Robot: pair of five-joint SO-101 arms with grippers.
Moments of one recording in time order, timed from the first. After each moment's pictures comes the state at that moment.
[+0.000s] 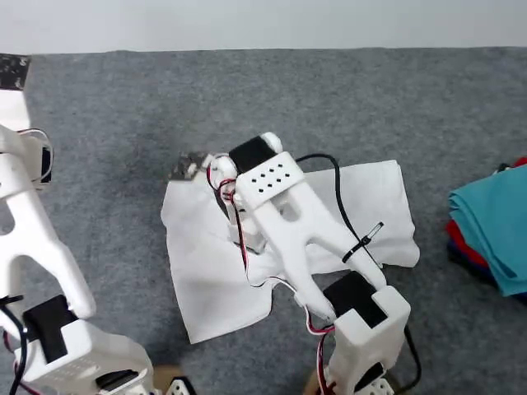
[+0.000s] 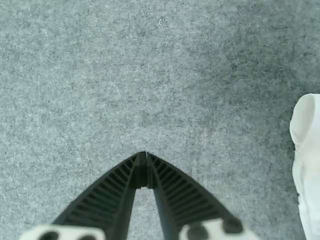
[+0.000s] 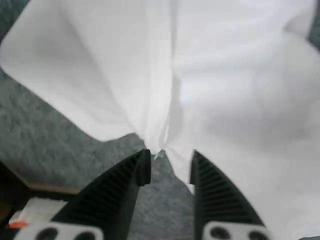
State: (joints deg) left arm -31.9 3.0 -16.0 91.8 -19.3; right arm -36.9 15.2 -11.3 100.3 31.9
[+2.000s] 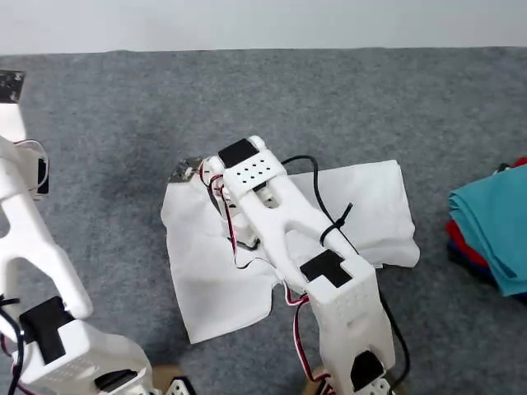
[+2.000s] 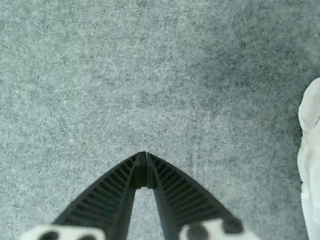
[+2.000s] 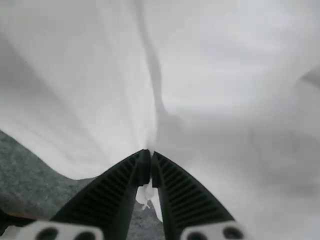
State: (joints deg) left arm -34.4 3.0 -12.0 91.7 -19.3; right arm -36.3 32.2 -21.5 94.5 32.3
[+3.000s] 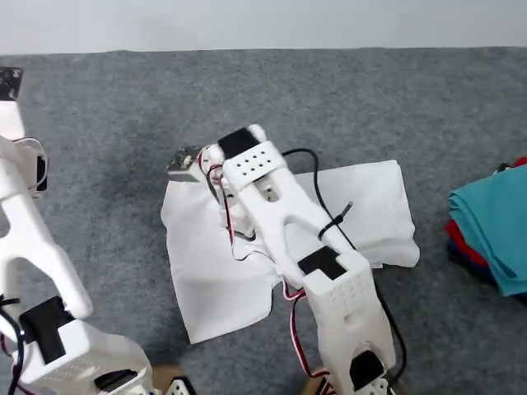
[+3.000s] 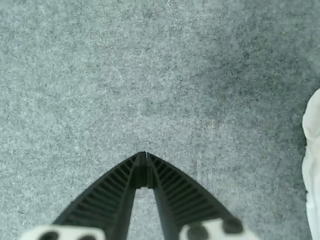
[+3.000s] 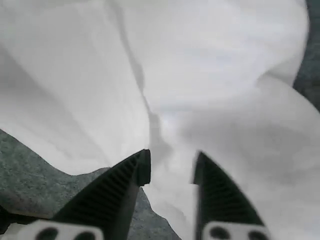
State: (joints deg) left arm -34.4 3.0 -12.0 89.7 -19.3; right arm -35.1 34.3 -30.7 100.5 32.4
